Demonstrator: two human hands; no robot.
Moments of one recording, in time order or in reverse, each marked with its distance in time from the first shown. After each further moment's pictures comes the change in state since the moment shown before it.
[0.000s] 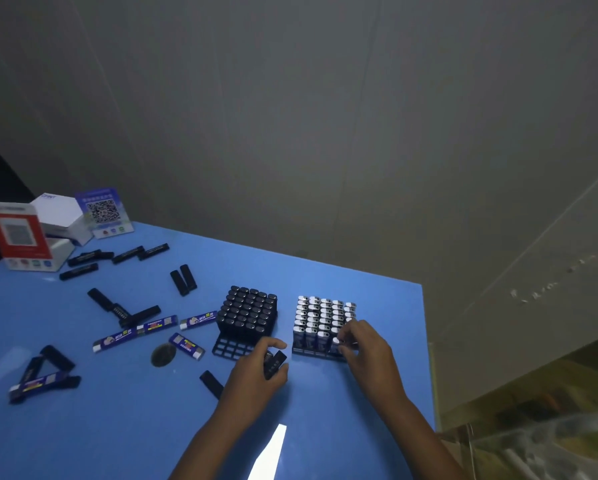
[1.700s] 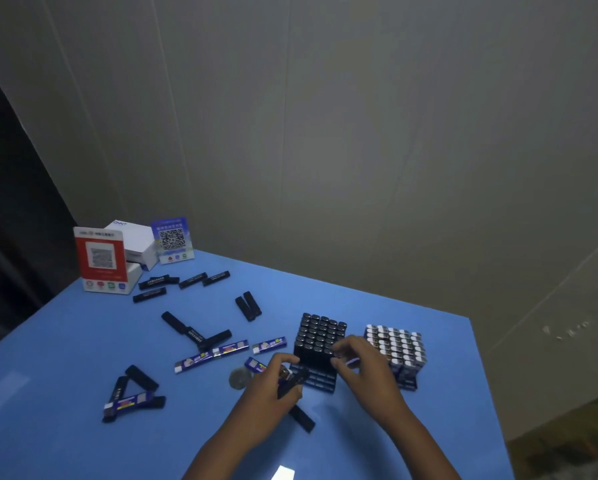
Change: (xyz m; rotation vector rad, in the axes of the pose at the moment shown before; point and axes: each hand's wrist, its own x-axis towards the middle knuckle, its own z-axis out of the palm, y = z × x) left_hand -0.027 -0.054 -0.140 -0.060 -0.111 0.091; right_hand 0.001 -0.156 0.071 0.192 -0.070 -0.040
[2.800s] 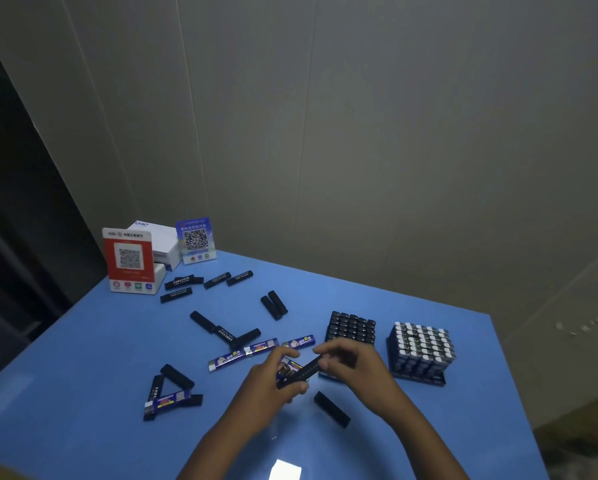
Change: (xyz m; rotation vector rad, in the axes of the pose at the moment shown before) left_hand -0.017 -0.022 -0.072 -0.023 0.004 -0.036; right_hand 0.001 -0.079 0.052 0.455 -0.213 0.140
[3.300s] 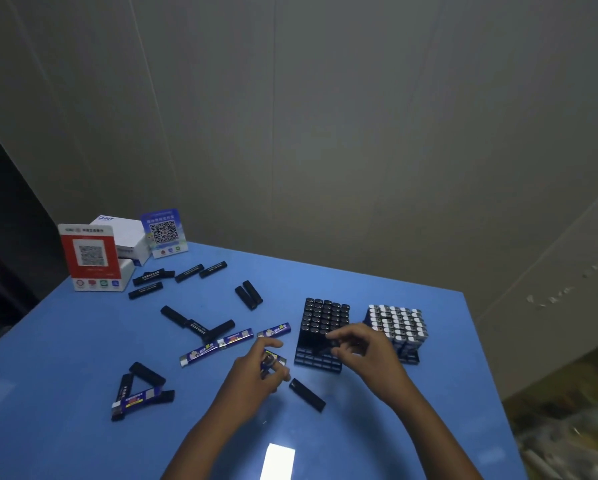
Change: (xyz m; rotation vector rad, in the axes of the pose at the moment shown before) left_hand 0.014 -0.001 0.029 -0.013 -0.001 -0.002; right_hand -0.020 0.022 -0.057 -0.167 0.192 -0.060
